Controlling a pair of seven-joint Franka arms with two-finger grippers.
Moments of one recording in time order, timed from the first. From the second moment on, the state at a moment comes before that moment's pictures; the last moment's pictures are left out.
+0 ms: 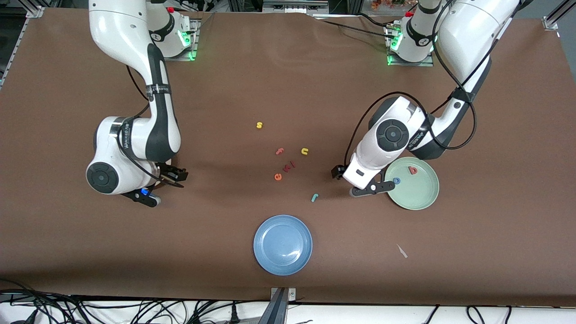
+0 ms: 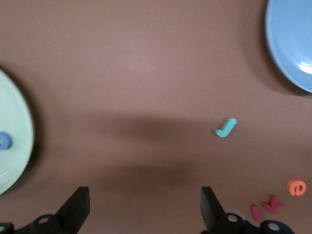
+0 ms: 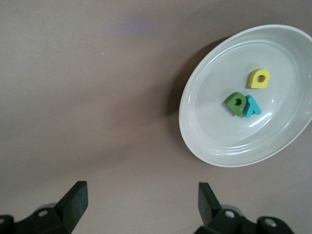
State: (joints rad) left arm -0.02 0.64 -0.53 -1.62 0.27 2.20 -0.75; right arm 0.71 0.72 -0.68 -1.48 0.46 1.68 0.35
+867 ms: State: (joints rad) left arm -0.10 0.77 -0.52 -1.59 0.45 2.52 -0.46; right arm 0.23 0.23 -0.15 -1.69 0.04 1.77 0.27
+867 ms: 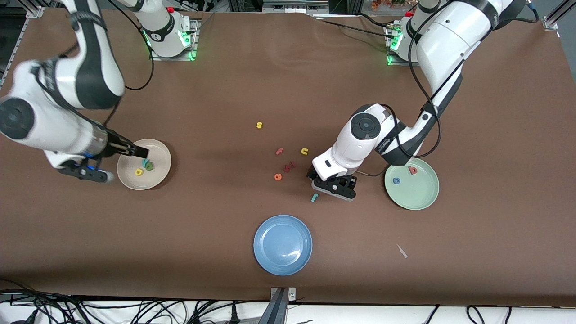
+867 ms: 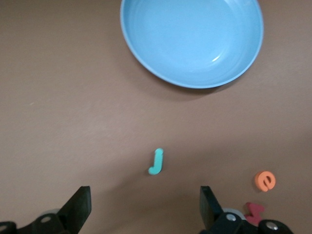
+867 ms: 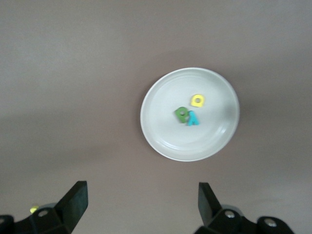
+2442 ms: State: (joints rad) left arm -0.18 0.92 -0.41 -1.56 0.56 2.76 -0.44; right arm 0.08 0.06 -0.07 -1.59 0.00 1.52 0.21
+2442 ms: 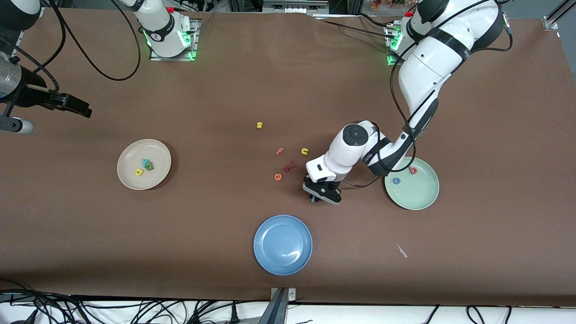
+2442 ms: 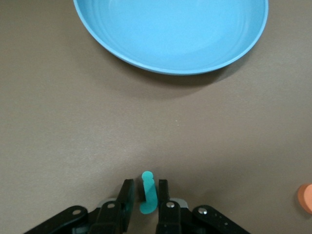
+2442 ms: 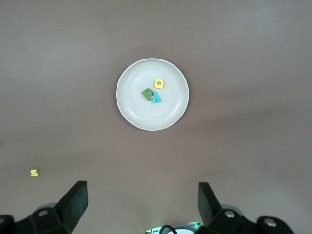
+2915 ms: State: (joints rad) left arm -0.18 0.92 -0.41 -1.54 0.56 2.76 -0.45; right arm 0.08 0.06 -0.05 -1.59 0.00 1.52 0.20
